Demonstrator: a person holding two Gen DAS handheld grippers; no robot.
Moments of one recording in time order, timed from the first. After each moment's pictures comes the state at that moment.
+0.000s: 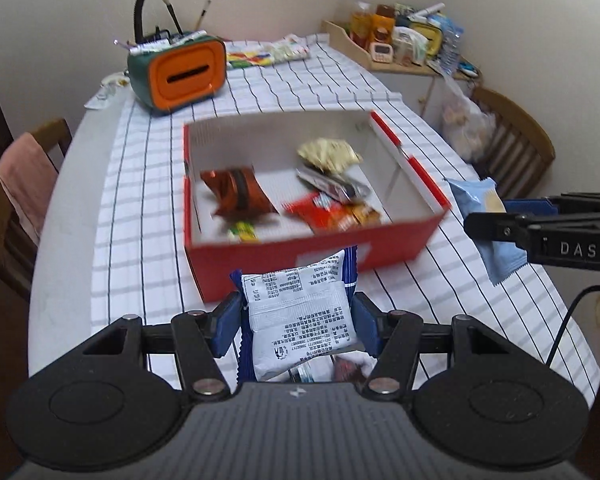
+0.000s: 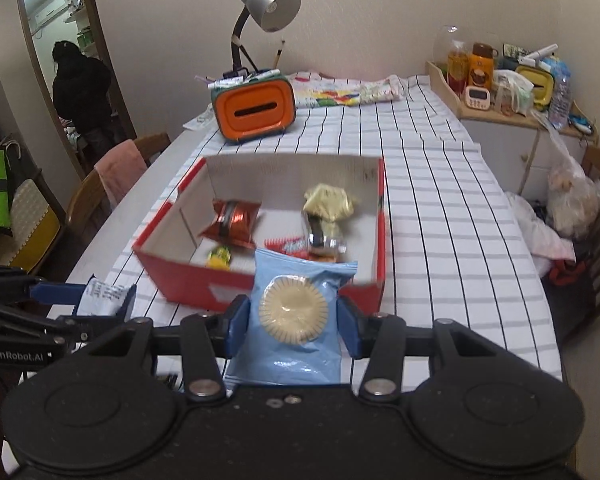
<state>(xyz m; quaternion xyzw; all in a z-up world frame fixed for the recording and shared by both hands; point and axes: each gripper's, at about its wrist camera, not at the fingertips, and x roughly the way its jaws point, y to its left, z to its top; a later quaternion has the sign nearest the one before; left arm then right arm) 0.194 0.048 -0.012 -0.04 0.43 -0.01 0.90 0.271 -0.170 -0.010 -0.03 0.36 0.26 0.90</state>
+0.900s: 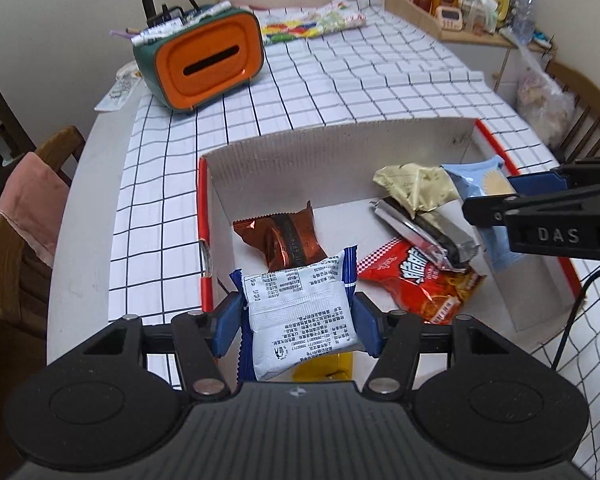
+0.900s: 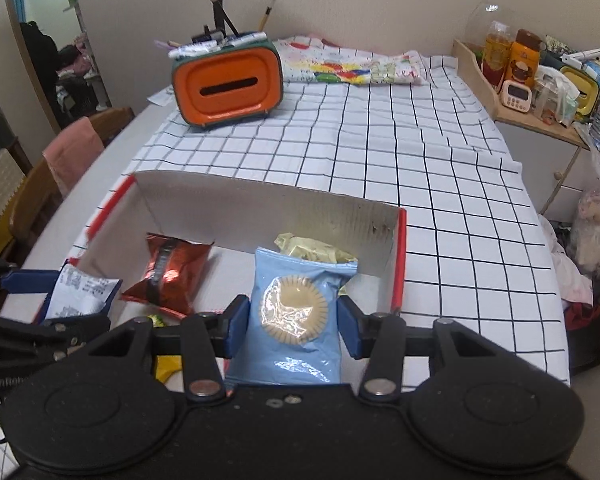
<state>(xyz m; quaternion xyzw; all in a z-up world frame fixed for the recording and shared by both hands) 0.347 0.065 -0.051 0.01 0.49 0.06 0.87 0.435 -0.100 -0.054 -0.08 0.42 0.26 0.86</state>
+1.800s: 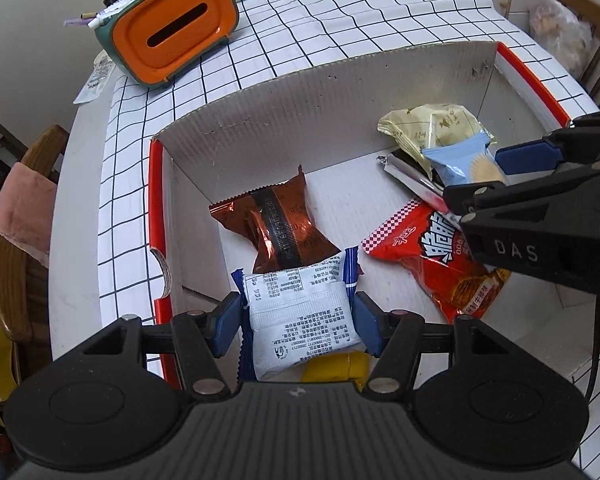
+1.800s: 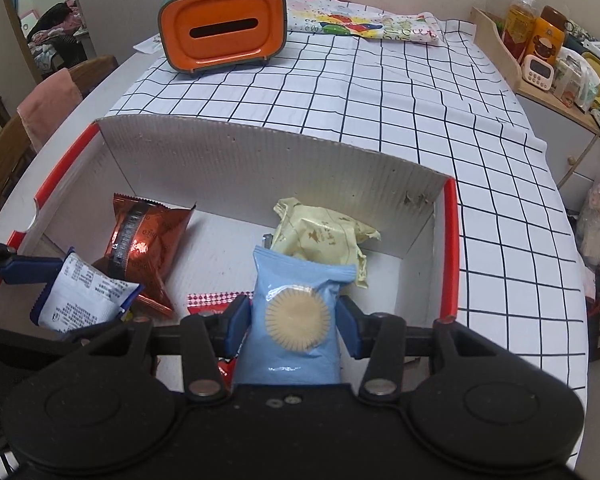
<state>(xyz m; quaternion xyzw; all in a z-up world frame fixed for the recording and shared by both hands) 0.386 0.045 -0.090 0.08 0.55 0.07 0.83 0.450 -0.073 -0.092 -0.12 0.46 0.24 0.85</state>
